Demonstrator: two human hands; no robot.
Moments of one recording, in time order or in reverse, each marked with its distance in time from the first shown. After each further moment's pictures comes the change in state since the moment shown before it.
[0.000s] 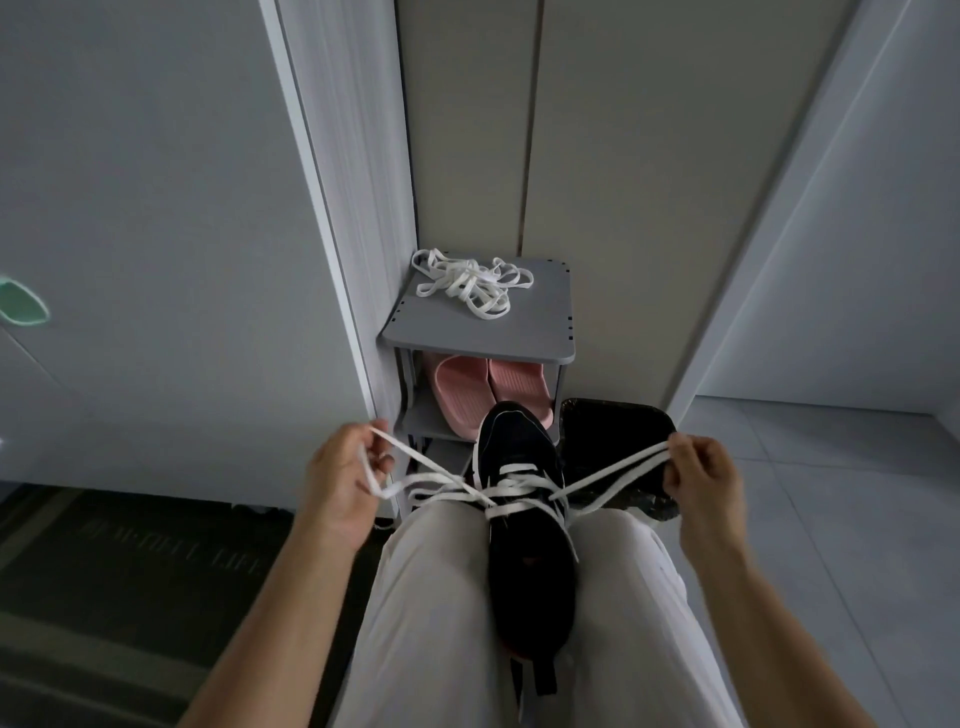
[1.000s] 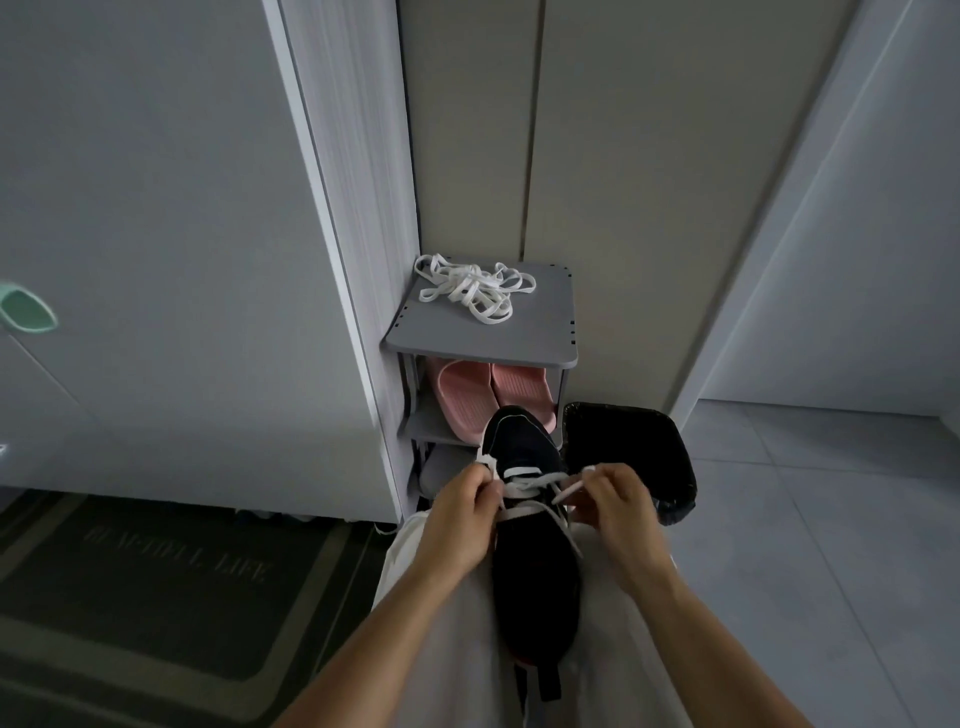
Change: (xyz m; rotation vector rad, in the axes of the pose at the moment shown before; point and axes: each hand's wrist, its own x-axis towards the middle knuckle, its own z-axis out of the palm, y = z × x) left_hand -0.017 -0.069 0.029 1.062 -0.347 0.349; right_hand -0.044 0.010 0.043 -0.038 -0.278 0.113
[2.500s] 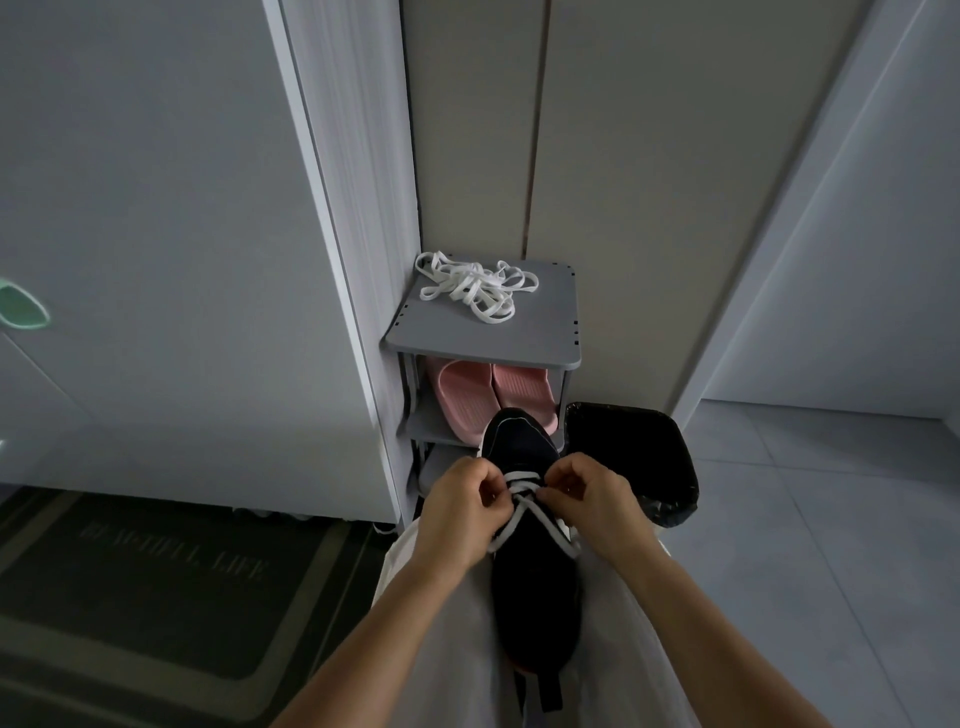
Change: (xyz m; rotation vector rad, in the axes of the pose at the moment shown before) left_hand 0.009 -0.004 0.000 0.072 0.070 0.093; right_hand 0.016 -0.001 0.005 -0.642 -0.259 -0.264
